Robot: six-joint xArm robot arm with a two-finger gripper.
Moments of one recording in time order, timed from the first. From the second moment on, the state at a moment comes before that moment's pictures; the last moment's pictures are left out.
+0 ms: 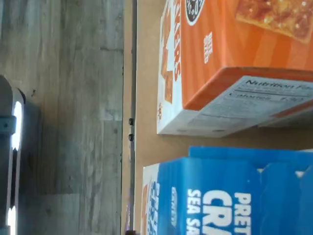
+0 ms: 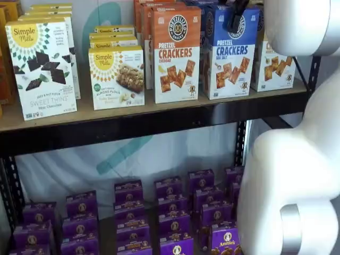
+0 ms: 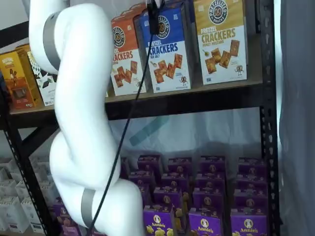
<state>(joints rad) -0.20 -0.14 -1.76 0.21 1.77 -1.70</state>
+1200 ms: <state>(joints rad) -0.20 -0.14 -1.76 0.21 1.78 -1.70</state>
